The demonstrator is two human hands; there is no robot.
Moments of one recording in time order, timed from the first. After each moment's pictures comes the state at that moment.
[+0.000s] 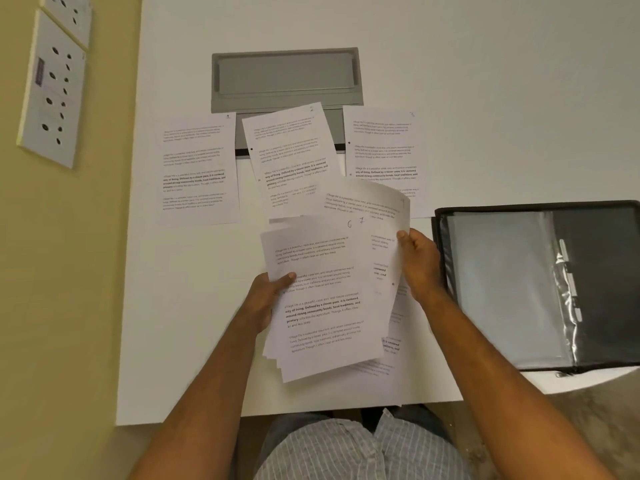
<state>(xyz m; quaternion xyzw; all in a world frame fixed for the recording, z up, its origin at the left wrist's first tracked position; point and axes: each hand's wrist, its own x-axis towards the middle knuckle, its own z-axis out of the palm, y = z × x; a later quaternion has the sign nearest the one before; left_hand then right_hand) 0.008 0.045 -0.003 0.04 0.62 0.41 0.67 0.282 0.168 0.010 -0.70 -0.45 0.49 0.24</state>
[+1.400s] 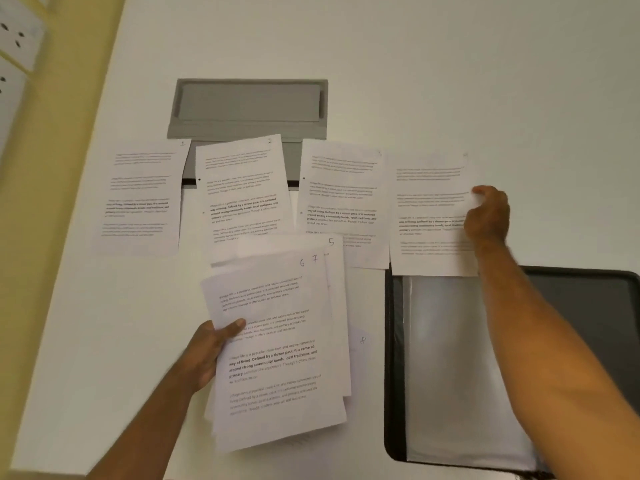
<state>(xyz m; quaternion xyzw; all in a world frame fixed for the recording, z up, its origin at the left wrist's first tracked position) 0.072 0.075 -0.013 -0.02 0.66 0.41 0.63 0.475 0.455 -0.058 -0.76 -0.59 0.21 0.17</state>
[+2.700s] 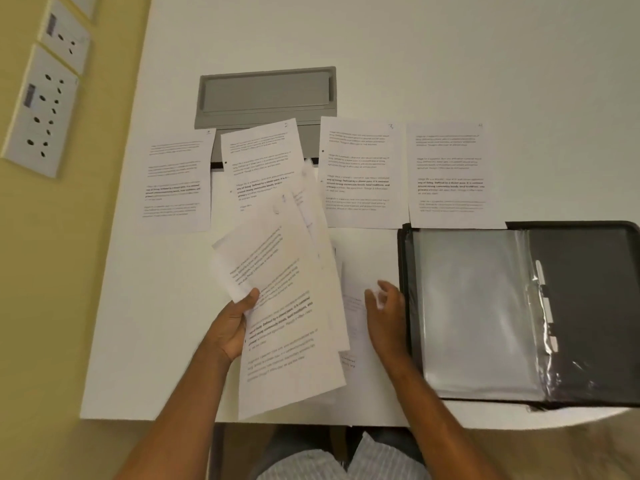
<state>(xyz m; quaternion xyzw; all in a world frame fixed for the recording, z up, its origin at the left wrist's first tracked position) 0.083 0.035 0.030 -0.14 0.54 0.50 0.67 0.353 0.106 -0.017 -0.69 -0.46 0.52 0.20</state>
